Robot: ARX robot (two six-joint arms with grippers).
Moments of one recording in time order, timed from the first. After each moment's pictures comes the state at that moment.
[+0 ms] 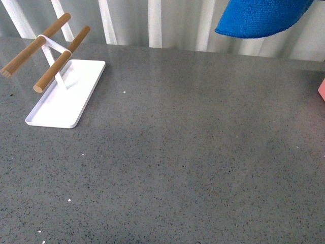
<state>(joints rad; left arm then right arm) -0.64 1.90 1.67 -0.04 0.18 -0.50 0.16 1.58 0.60 0.99 -0.32 -0.11</state>
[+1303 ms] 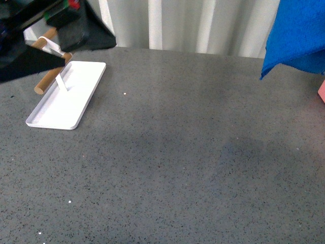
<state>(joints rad) -0.17 1.36 0.60 0.20 0.34 -0.29 -0.03 1.59 0.59 0.90 -0.32 0.04</state>
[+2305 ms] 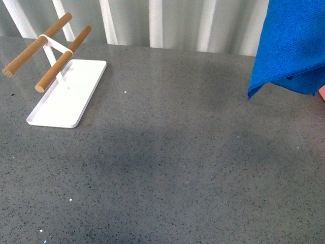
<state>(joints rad) 0.00 0.71 0.02 0.69 0.00 -0.01 0.02 1.58 0.54 0.90 -0.29 0.03</state>
